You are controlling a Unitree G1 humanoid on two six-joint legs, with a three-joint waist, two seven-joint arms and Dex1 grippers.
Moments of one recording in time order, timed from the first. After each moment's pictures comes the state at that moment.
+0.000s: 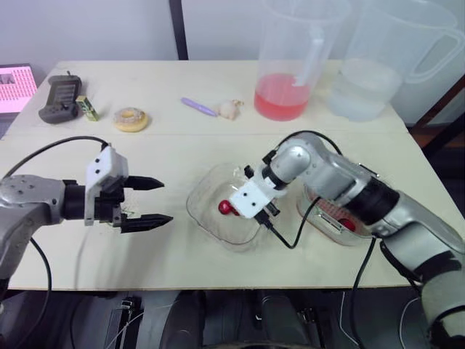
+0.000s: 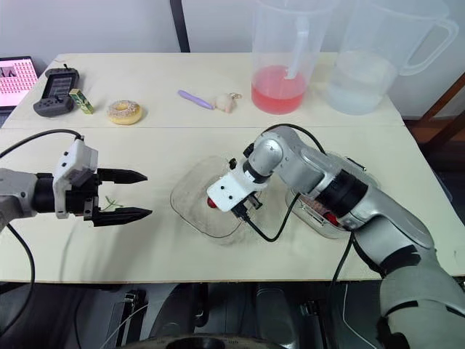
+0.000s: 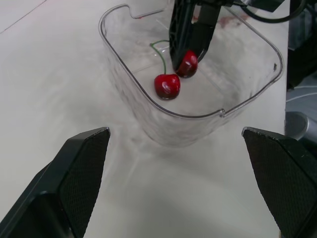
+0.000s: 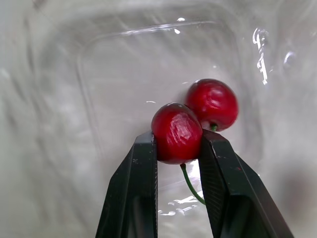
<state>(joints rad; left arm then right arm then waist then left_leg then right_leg) -0.19 1.04 0.19 -0.37 -0.68 0.69 -1.16 -1.06 -0.60 0.81 0.15 -0.15 -0.08 1.40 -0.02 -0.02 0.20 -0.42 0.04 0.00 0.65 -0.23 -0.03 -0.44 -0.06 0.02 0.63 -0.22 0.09</state>
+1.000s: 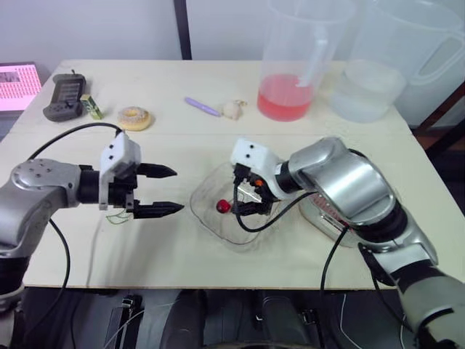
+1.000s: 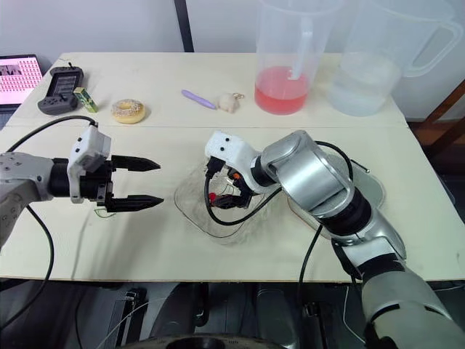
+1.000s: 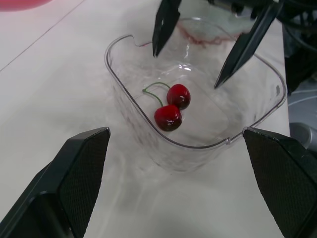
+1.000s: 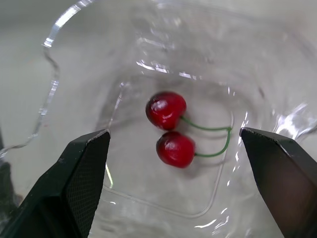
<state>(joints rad) -0.36 0.98 0.09 -0.29 -0.66 0.68 -1.19 -0.96 -0.48 0.50 -0.44 0.13 1.61 0.94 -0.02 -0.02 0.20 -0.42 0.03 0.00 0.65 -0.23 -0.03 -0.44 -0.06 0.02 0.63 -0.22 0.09</state>
